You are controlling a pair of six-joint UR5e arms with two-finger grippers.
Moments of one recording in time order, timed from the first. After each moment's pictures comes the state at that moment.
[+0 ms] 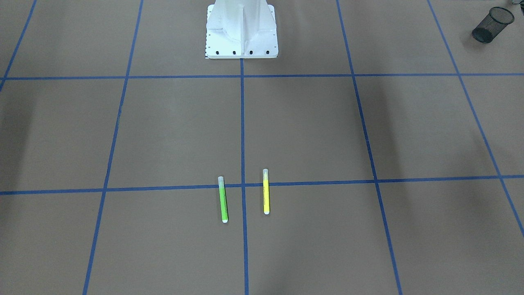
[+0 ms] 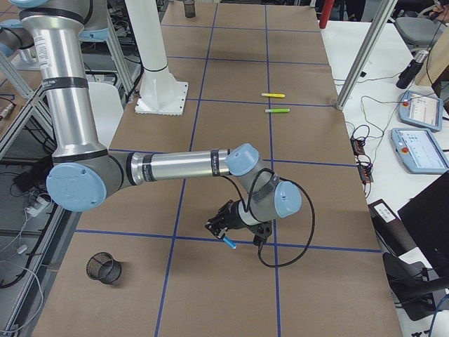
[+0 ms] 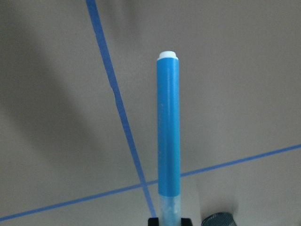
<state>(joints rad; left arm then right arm) -1.77 -1.56 -1.60 -0.90 -2.14 0.06 1.60 -1.42 1.55 -2.66 2.23 -0.26</state>
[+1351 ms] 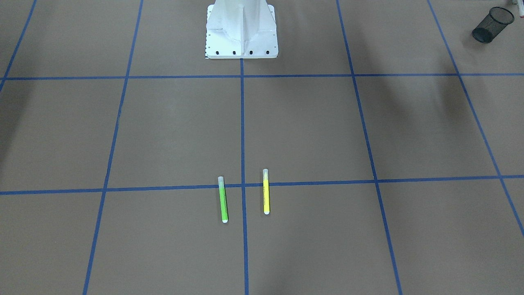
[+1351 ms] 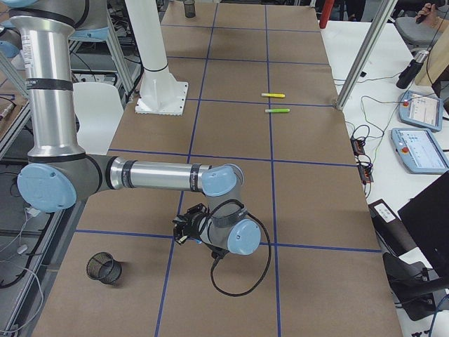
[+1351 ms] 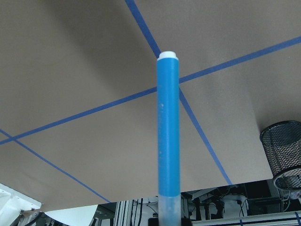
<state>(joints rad) -2.01 -1.14 -1.72 -0.59 -2.14 0.32 1.67 -1.54 1.55 -2.84 2.32 -0.49</state>
